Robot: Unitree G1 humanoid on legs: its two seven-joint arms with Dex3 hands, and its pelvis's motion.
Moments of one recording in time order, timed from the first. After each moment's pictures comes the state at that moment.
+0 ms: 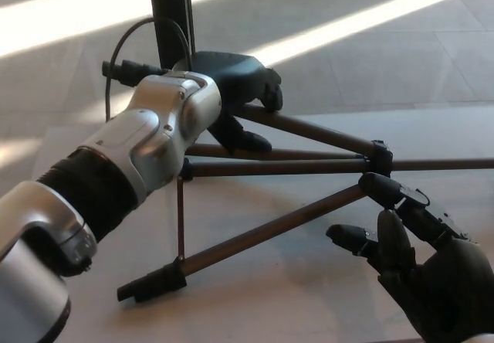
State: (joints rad) left_arm -1.19 0.45 -0.88 0.62 0.42 0.23 -0.29; right_arm 0.11 0.00 0.04 -0.46 0.42 0.30 -0.05
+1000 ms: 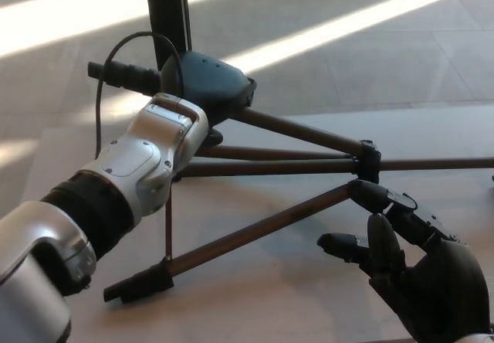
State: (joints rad) left_arm -1.12 0.43 -0.91 0.74 0.66 0.20 0.04; right_arm 0.10 -0.01 0.07 -0.44 0.40 0.31 -0.05
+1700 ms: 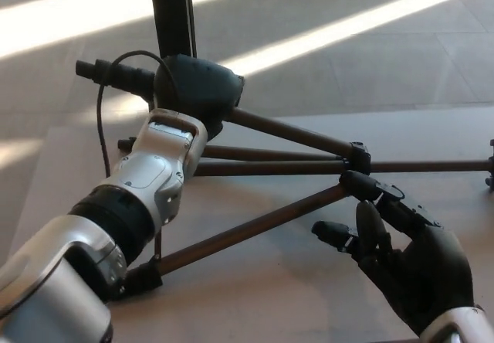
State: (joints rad) left_arm -1.11 0.28 -0.76 0.94 0.79 0.20 0.23; right_arm -0.05 0.01 0.03 -0.33 0.40 0.45 -0.09
